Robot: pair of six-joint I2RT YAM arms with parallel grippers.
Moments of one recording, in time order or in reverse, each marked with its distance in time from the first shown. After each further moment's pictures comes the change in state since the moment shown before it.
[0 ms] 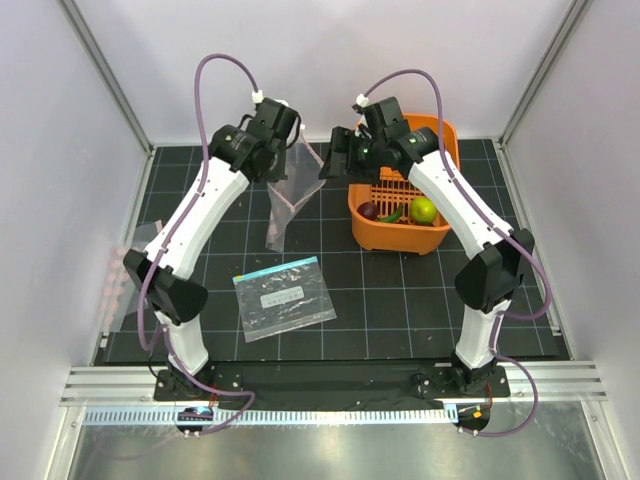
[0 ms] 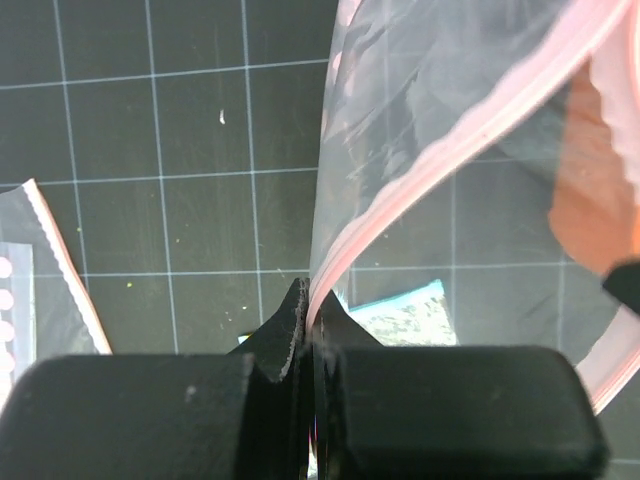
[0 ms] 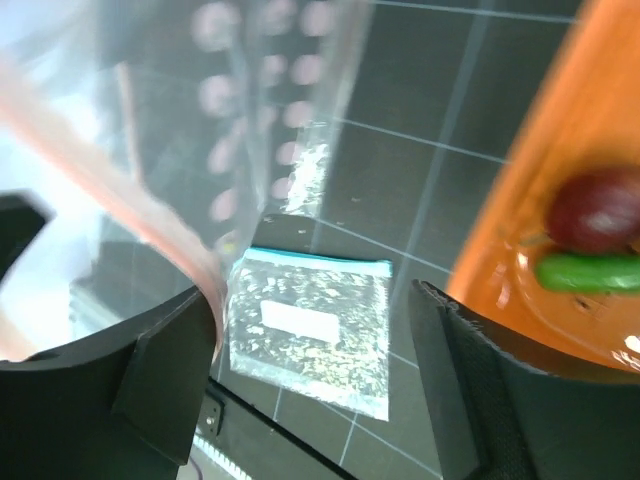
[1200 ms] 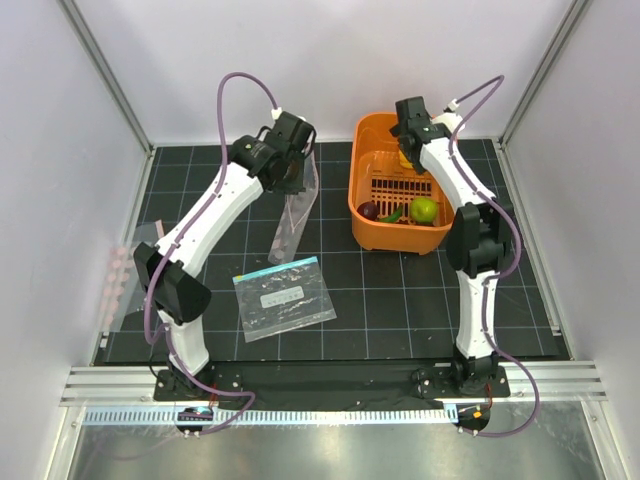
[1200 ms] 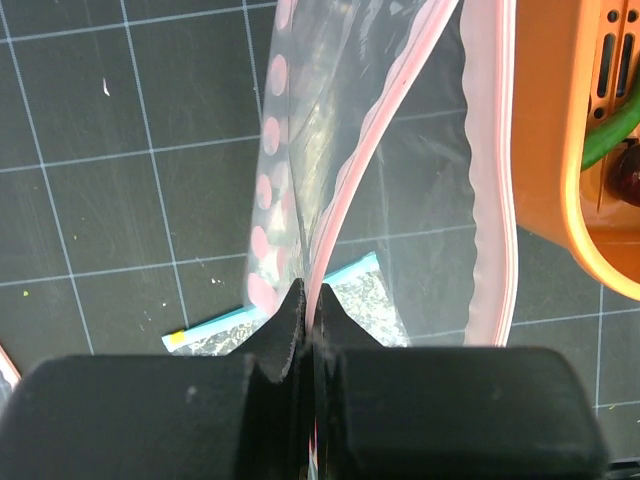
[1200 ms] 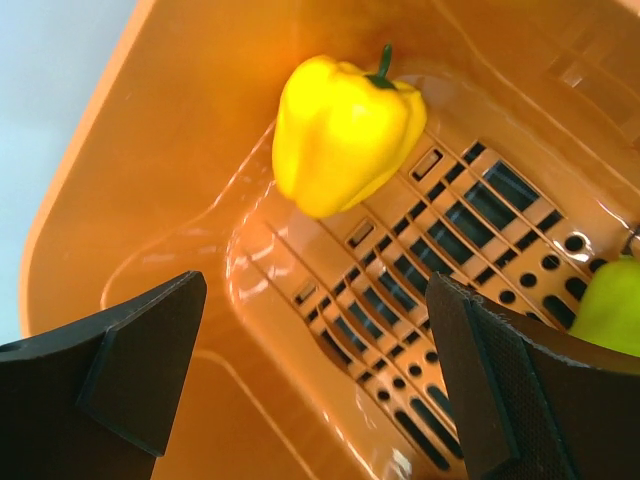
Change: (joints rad) left arm -0.043 0.021 -0.117 0.092 0.130 -0.068; right arm -0.254 0.296 0.089 0.153 0.773 0.592
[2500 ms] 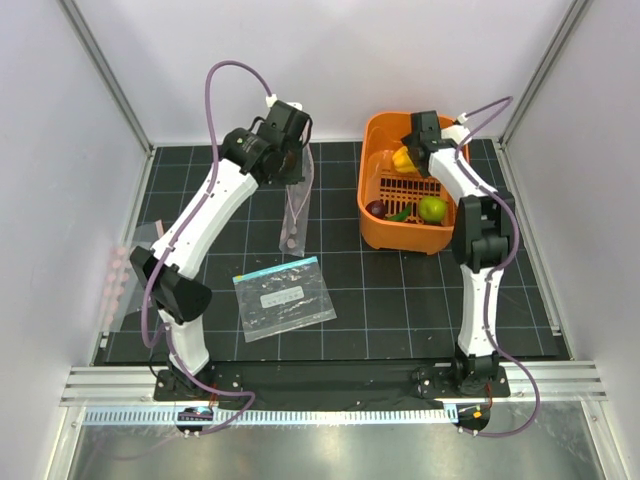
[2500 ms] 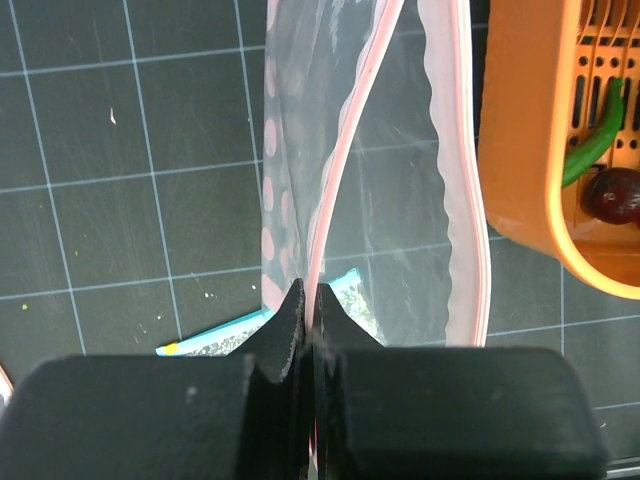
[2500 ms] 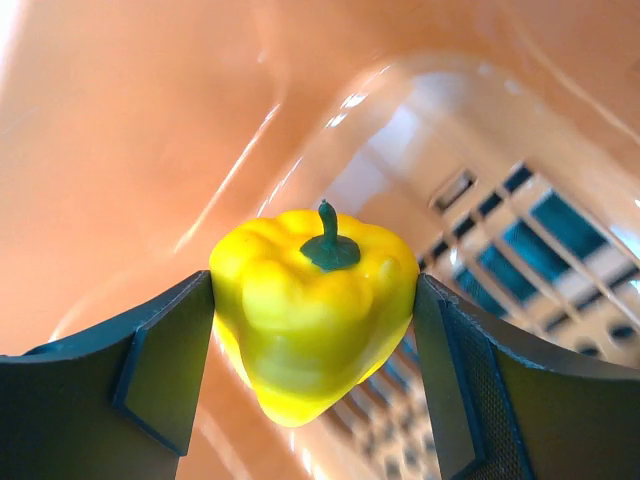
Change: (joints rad) left arm 0.000 0.008 0.106 -0.031 -0.003 -0.010; right arm -0.093 0.102 -0.115 0.259 -0.075 0.008
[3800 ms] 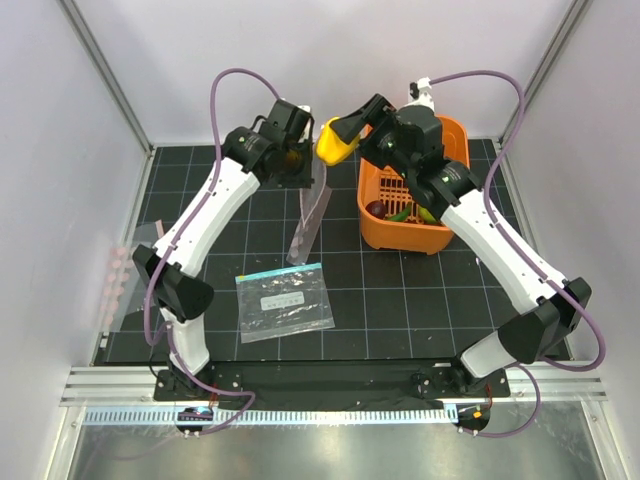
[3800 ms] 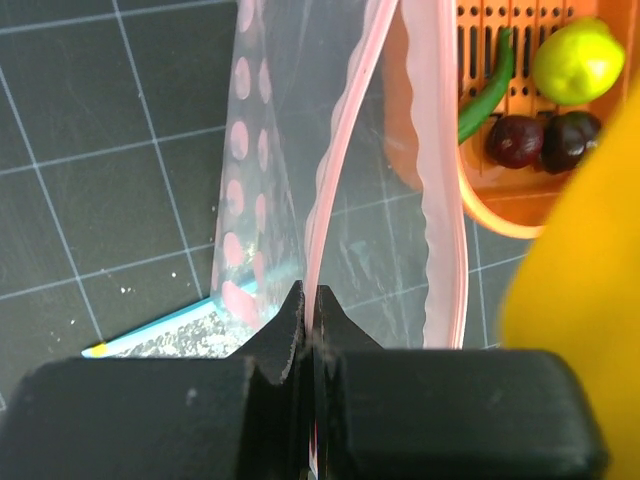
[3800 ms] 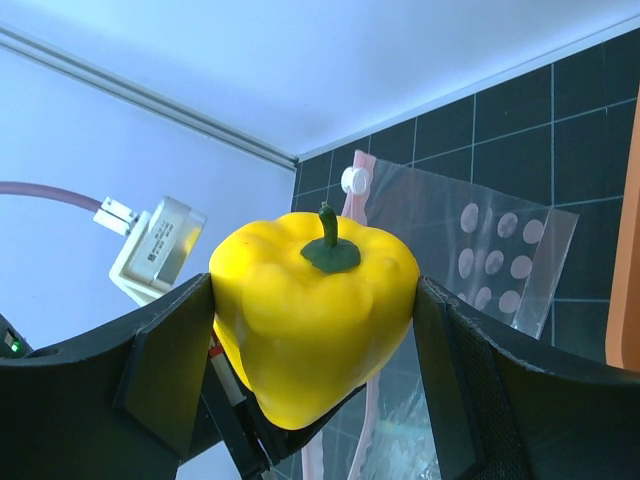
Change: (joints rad) left arm 0.000 0.013 0.021 0.000 0.214 -0.038; right arm 0.413 -0.772 -0.327 0.136 -0.351 -0.226
